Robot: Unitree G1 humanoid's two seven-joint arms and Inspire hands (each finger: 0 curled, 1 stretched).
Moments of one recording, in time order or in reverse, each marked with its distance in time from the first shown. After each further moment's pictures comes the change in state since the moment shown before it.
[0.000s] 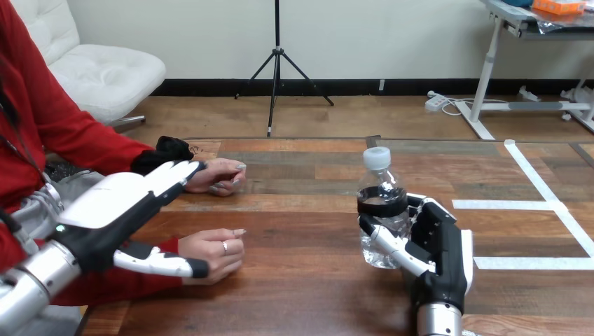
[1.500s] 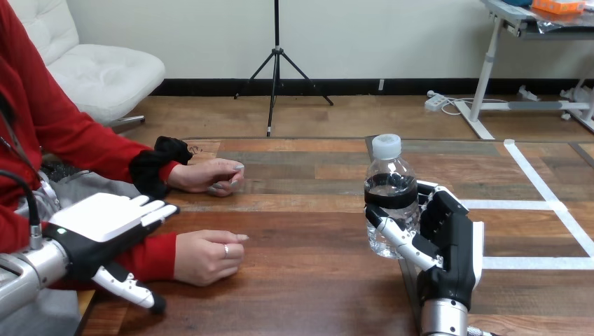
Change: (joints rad) left arm -0.215 0.090 -0.460 0.230 0.180 0.207 0.193; right arm -0.001 -0.006 -0.010 -0.010 -0.030 -0.099 -0.030
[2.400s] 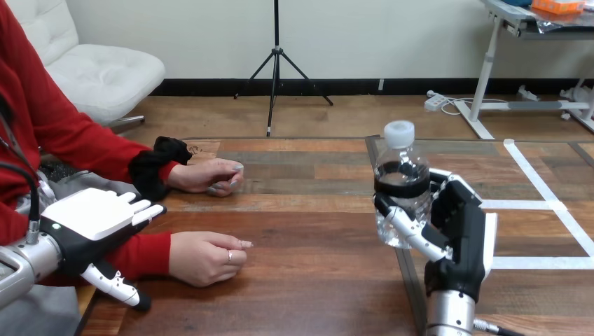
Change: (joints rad) left arm -0.057 0.010 -0.128 0.047 0.040 0.080 0.074; right arm 0.001 -0.001 -0.008 -0.073 -0.008 -0.017 -0.026
